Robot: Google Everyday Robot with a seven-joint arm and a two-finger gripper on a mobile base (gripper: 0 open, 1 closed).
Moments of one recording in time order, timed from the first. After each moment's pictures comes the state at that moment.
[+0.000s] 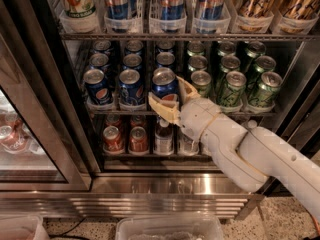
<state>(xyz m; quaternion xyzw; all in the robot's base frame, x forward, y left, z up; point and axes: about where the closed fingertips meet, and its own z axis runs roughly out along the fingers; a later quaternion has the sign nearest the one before) 0.558 -0.021 0.874 -0.30 0.60 0.22 0.71</state>
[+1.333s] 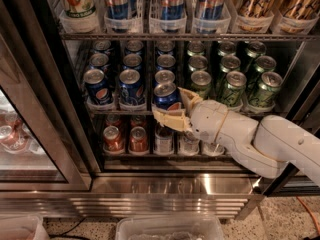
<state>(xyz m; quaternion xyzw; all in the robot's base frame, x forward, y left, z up) 0.536 -0.022 0.861 -0.38 0.59 0.30 0.65</state>
